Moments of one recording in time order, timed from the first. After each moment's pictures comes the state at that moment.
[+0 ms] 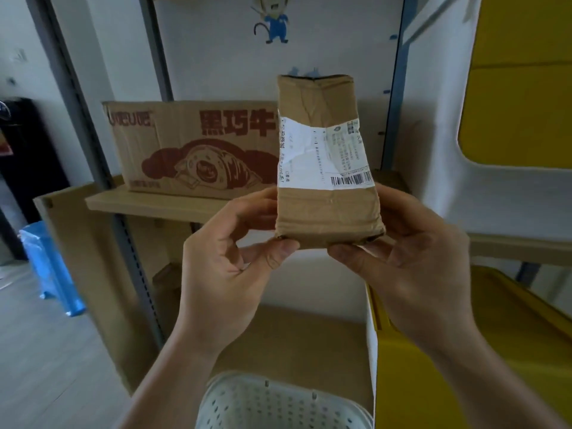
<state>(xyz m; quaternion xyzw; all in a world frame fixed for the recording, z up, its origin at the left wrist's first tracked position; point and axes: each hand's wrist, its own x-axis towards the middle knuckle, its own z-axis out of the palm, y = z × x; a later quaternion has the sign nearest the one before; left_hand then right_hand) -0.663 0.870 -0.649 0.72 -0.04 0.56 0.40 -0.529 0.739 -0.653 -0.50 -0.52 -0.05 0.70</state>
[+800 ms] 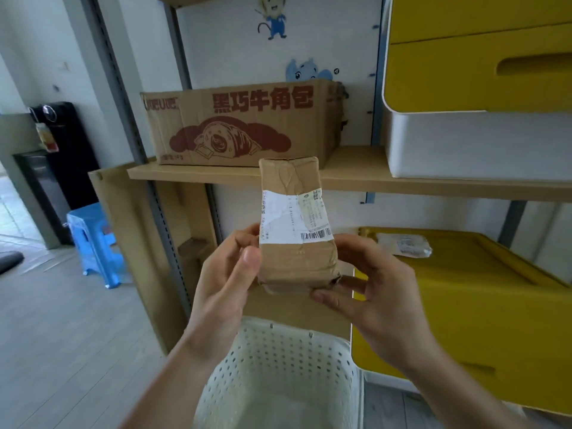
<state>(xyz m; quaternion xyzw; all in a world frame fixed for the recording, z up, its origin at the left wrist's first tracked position) -0.737 0.775 -0.727 0.67 0.02 0.44 0.60 -0.585 0.640 -0.743 -0.55 -0.52 0.06 0.65</state>
